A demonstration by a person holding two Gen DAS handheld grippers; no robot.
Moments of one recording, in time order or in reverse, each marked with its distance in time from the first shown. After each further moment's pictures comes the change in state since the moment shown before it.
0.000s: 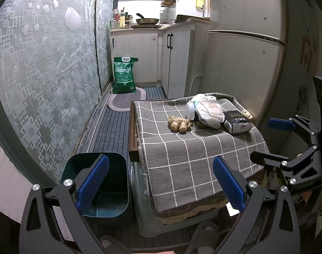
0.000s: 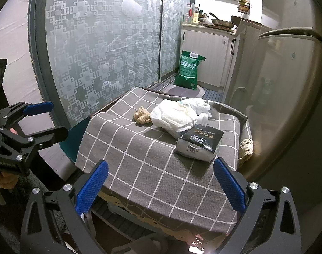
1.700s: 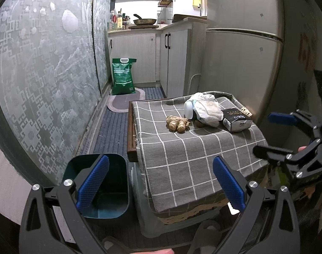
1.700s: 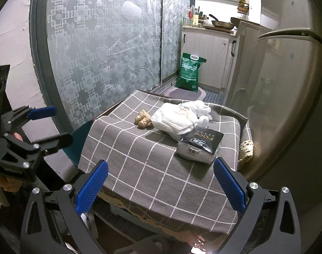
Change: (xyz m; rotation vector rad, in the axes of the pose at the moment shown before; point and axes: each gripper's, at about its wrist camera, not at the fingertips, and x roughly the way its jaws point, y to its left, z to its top) left arm 0.002 -0.009 -0.001 0.033 -0.007 0.020; right arm -0.011 0.001 0.003 0.010 -0.034 -0.004
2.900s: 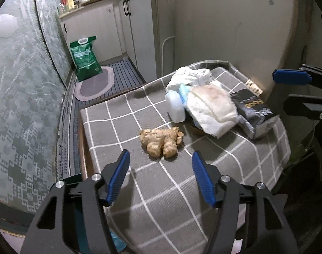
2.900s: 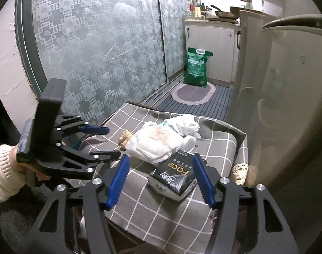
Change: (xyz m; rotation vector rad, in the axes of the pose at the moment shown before) left arm 0.135 -0.020 0.052 0.217 0.274 -0.167; right arm 0.038 -0.063 0.044 0.049 0.078 0.147
